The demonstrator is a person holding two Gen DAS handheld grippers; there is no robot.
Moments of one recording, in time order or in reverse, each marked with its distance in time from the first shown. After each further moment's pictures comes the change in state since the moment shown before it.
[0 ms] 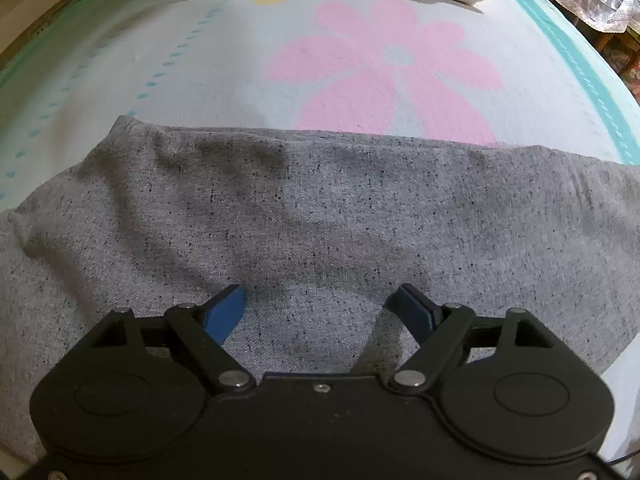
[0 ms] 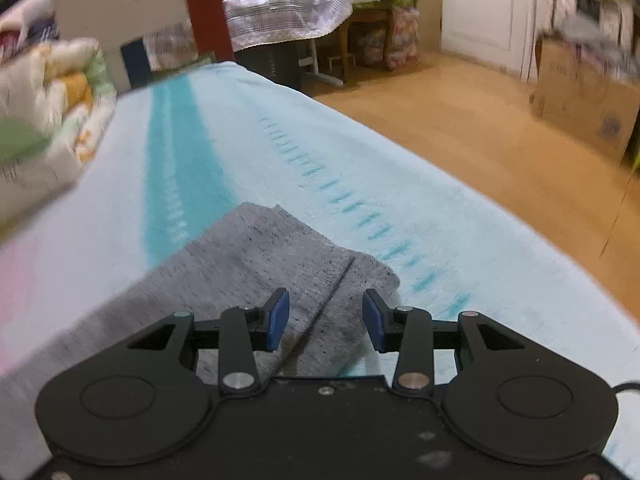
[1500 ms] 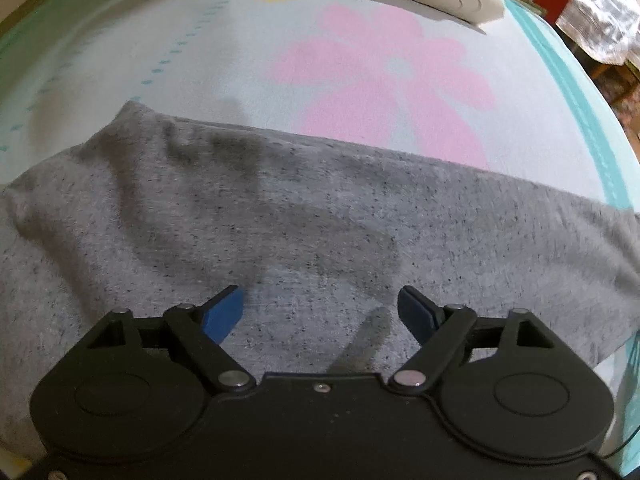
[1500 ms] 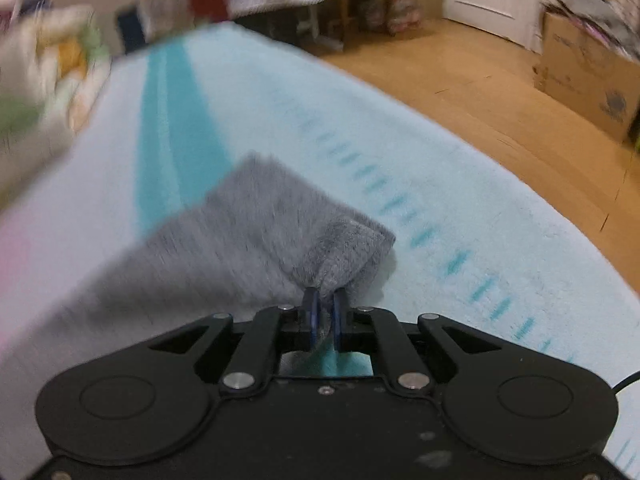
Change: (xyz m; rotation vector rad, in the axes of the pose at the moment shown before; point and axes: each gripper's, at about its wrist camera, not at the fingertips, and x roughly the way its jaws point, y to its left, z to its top) left arm -0.005 0.033 0.008 -0.085 0.007 -0.083; right arm 0.010 0.004 -0.008 -0.092 0.106 -0.042
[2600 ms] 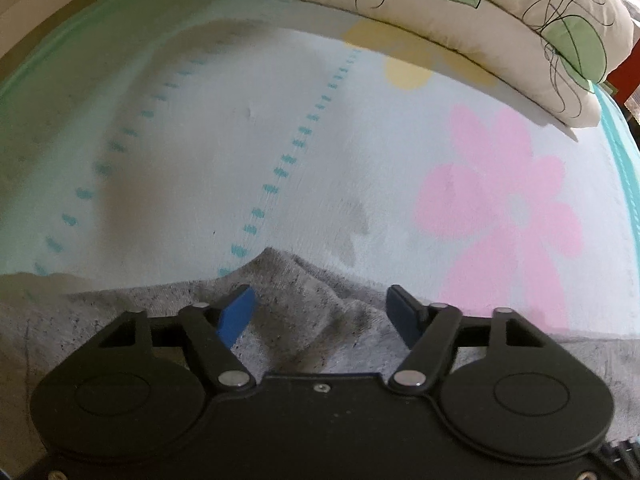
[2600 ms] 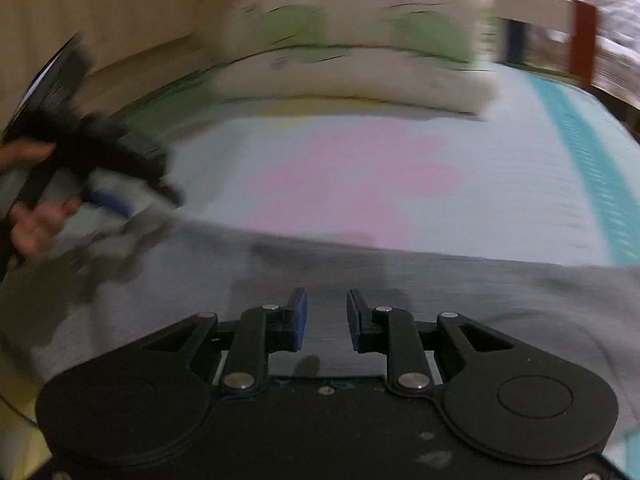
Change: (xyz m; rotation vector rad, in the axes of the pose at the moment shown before) left arm -0.004 0.089 0.096 -0.154 -0.026 0.077; right arm -0.118 0.236 -0.113 -0.647 -0.069 0.691
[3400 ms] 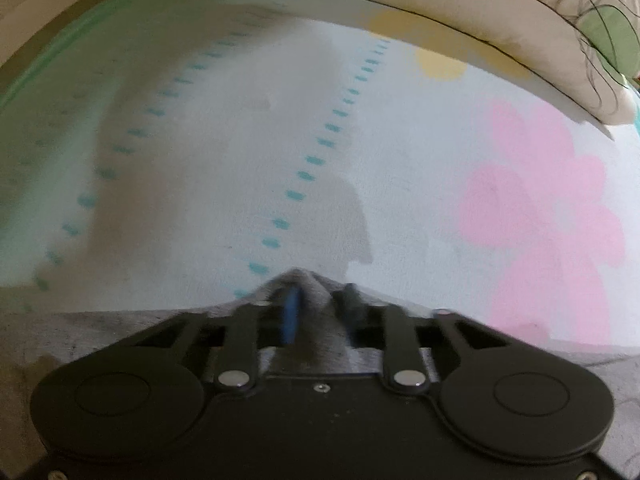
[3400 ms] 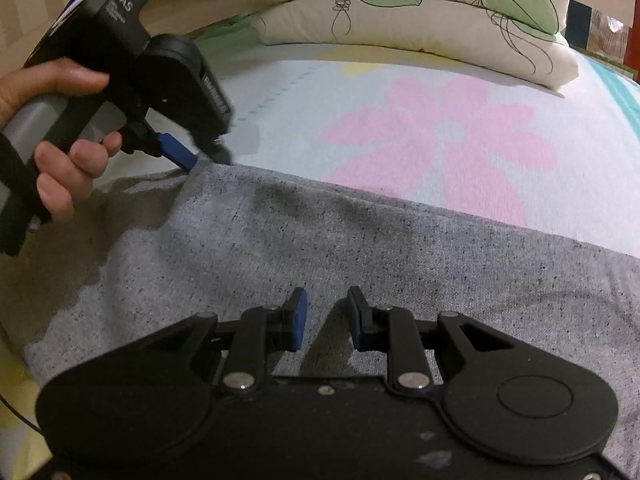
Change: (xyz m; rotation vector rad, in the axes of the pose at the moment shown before) left arm 0.022 0.006 0.005 -0.005 -0.010 0.085; right arm 0.051 0.063 -0.003 -0.054 0.123 0.053
